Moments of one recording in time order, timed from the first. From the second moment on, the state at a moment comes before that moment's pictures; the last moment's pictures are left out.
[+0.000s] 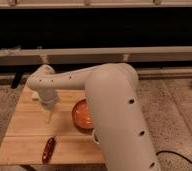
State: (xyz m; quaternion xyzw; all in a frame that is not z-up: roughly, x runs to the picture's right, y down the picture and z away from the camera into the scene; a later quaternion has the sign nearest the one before) arm -0.236 0.123 0.807 -0.03 -0.36 -0.92 0.14
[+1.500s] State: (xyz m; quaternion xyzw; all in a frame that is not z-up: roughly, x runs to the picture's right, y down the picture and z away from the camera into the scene) arm -0.344 0.105 0.823 0.08 -0.36 -0.93 0.03
